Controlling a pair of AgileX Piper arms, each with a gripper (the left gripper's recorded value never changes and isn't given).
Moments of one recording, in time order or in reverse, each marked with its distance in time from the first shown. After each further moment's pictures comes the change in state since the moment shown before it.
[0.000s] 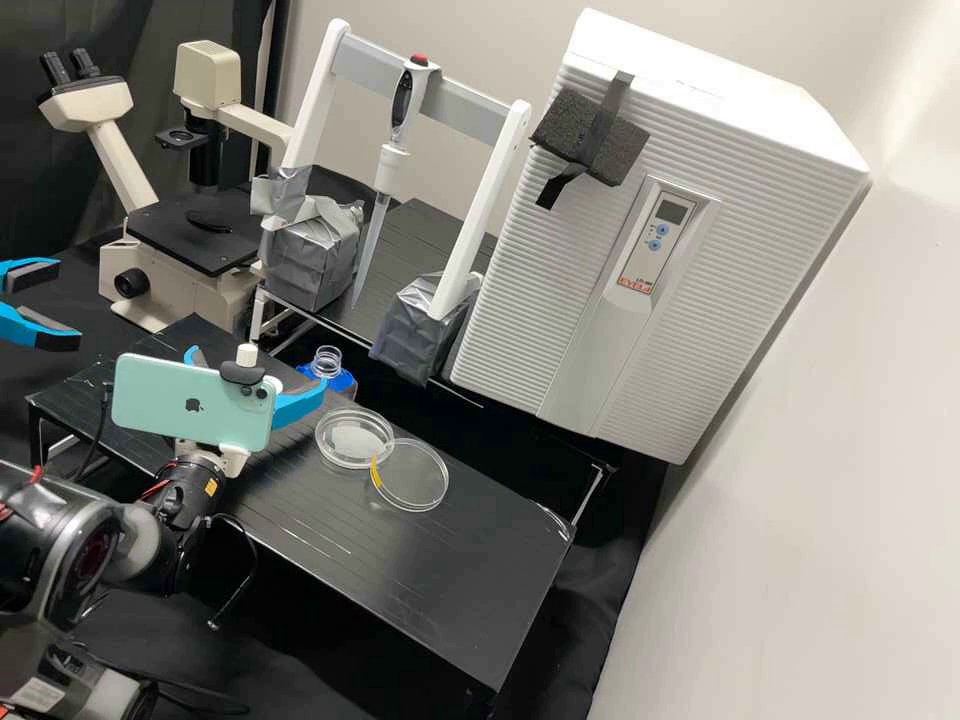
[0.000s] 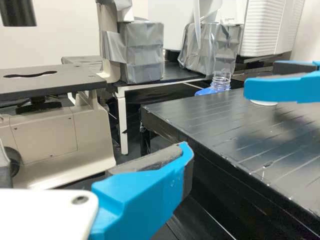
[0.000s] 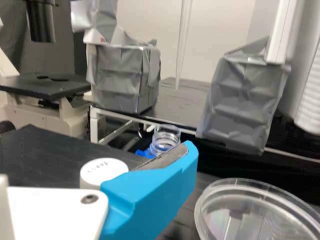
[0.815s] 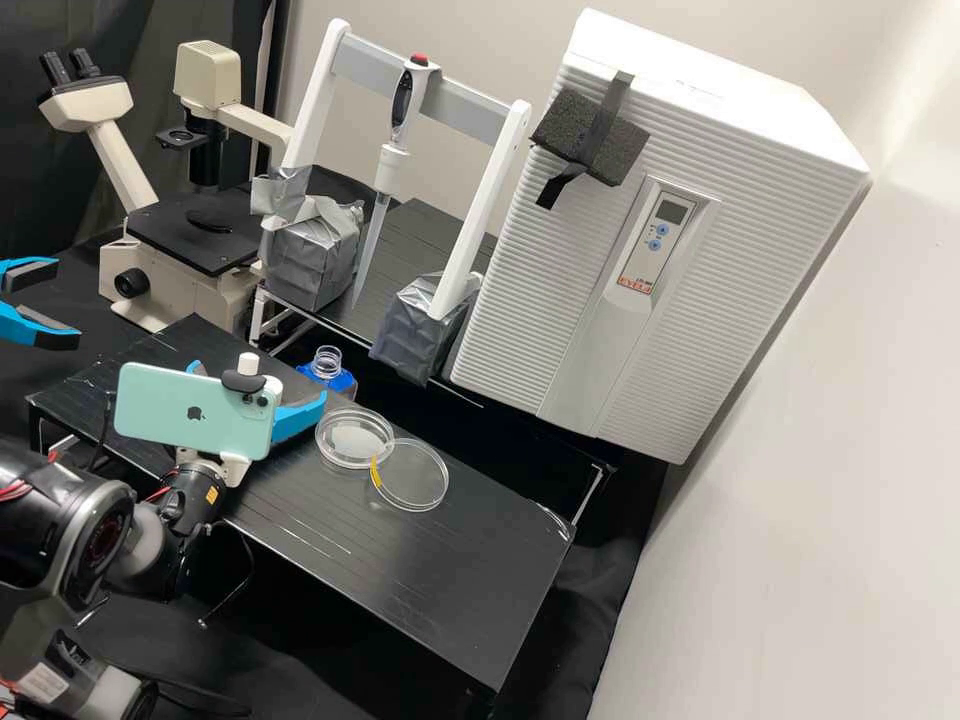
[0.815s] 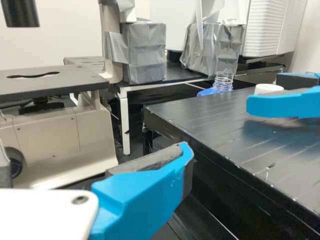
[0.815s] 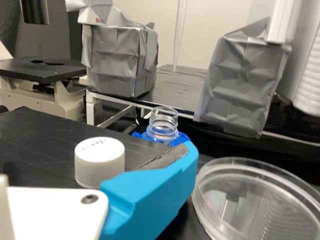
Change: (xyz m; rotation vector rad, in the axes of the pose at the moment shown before) left arm 0.000 0.002 -0.002 0.004 0.008 0.006; right arm -0.003 -0.007 0.008 -0.010 -0.032 -0.023
